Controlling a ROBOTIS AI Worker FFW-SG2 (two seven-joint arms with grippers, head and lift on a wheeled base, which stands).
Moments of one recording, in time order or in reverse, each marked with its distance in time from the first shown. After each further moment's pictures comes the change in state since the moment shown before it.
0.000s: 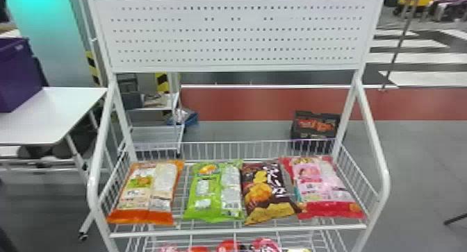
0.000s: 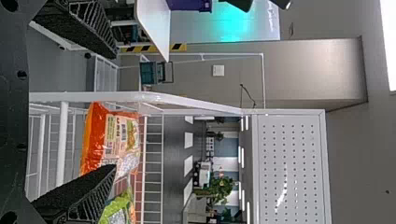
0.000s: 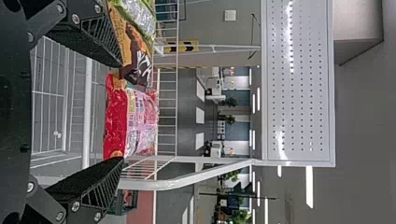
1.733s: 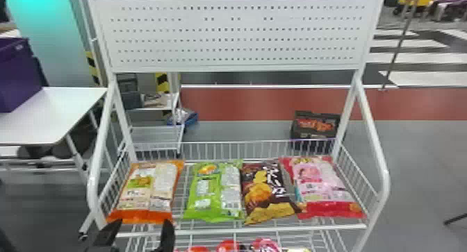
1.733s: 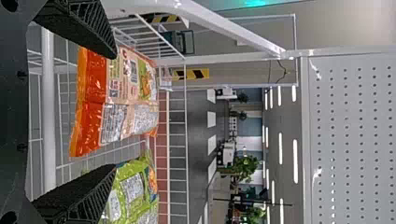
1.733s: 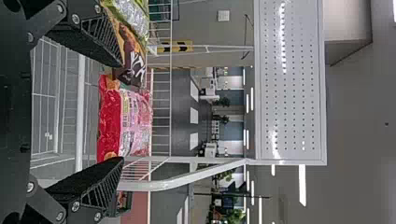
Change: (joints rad) left arm -0.435 -0.028 -0.214 0.202 0.023 0.289 0.003; right arm -0.007 0.003 0.007 0.019 0.000 -0.044 -0.002
